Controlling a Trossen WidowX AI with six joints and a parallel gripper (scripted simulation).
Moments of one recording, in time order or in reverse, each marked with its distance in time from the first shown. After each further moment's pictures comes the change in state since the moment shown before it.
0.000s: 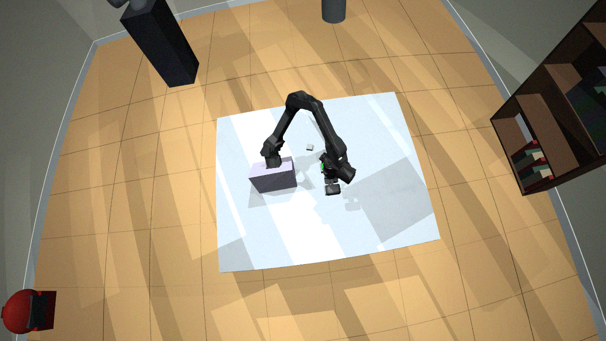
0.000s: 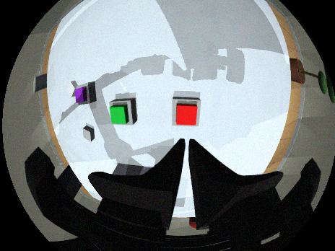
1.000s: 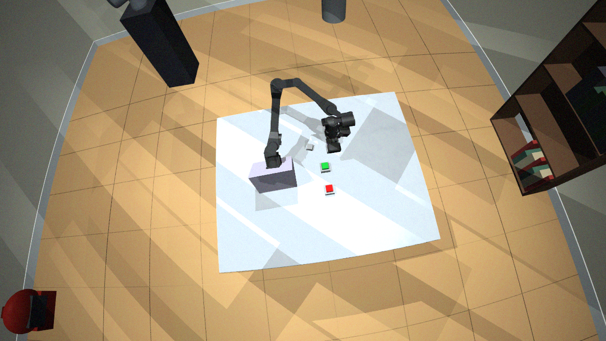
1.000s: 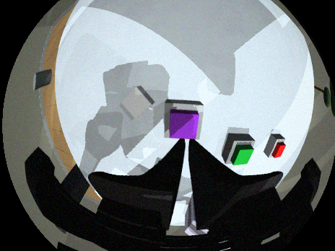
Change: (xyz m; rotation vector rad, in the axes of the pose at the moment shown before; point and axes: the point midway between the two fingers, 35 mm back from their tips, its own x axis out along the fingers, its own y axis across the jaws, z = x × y) arm 0.050 0.223 0.039 -0.023 0.008 0.017
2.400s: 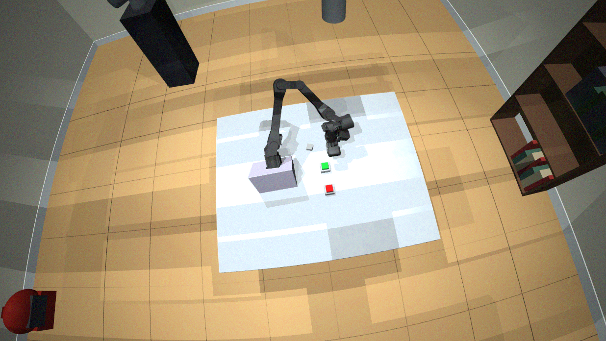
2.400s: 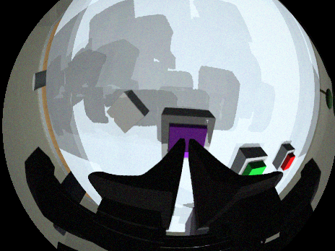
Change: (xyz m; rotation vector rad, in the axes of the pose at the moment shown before) arm 0.041 0.001 0.000 0.002 -0.006 0.010
